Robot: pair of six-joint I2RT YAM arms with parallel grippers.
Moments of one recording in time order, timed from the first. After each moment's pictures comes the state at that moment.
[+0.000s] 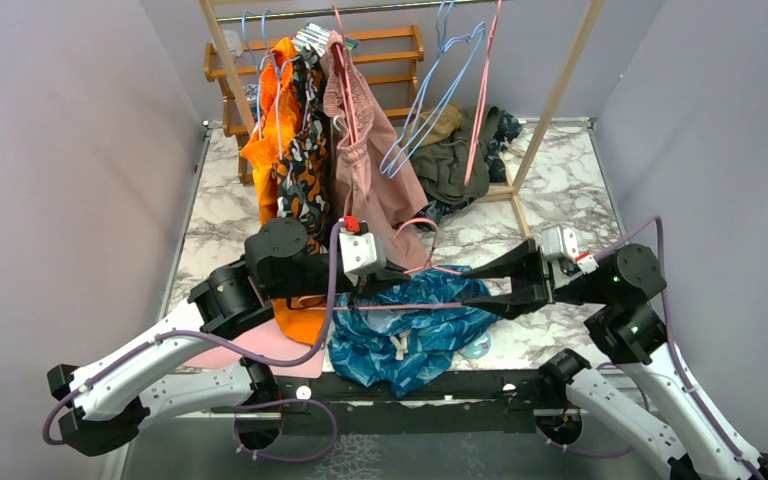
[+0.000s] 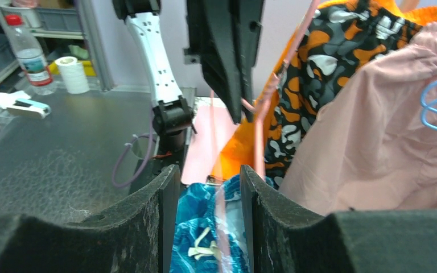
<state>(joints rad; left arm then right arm) -1.02 0.88 1.11 -0.36 0.40 0.14 0.56 0.57 0.78 0.02 -0.99 0.08</state>
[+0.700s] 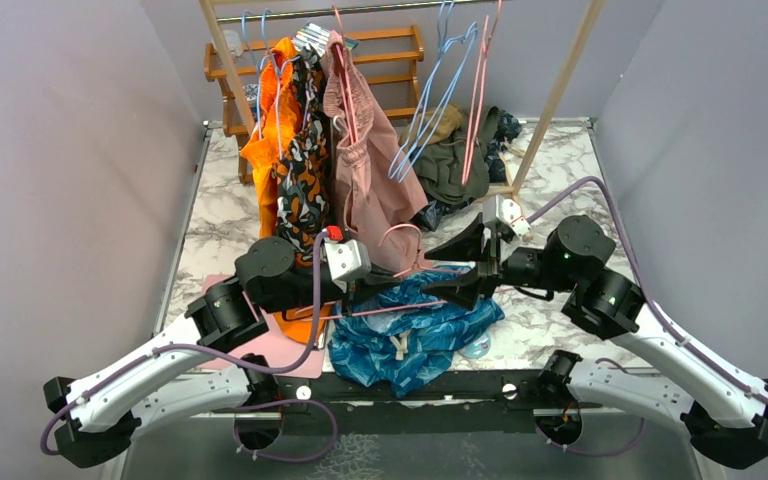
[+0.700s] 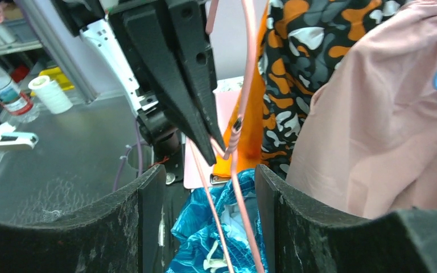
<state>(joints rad) -1.01 0.75 0.93 -0.26 0.33 0.07 0.89 0.81 0.98 -0.16 -0.56 0.06</state>
